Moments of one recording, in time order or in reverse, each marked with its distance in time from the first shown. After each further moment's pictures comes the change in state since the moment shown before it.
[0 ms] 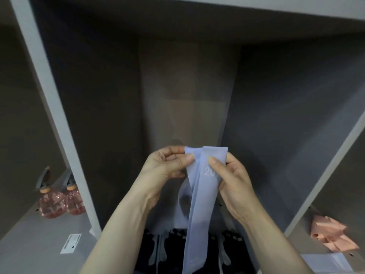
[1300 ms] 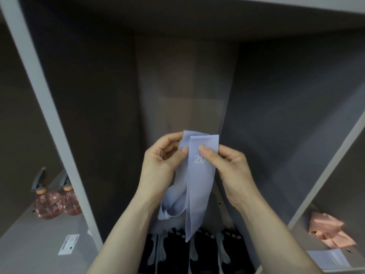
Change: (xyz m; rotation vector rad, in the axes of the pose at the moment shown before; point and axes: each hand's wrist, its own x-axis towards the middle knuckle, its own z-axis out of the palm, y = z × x) left_hand -0.001 0.000 0.012 0.026 0.080 0.369; right_hand 0.009 -0.021 0.014 -0.123 0.050 0.007
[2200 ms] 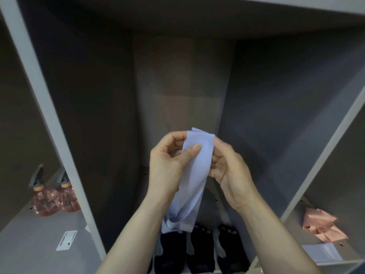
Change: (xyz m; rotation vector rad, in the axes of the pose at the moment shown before) left_hand -0.012 0.003 0.027 0.116 0.131 -0.013; right_hand -0.016 -0.010 -0.005 0.008 -0.078 0.097
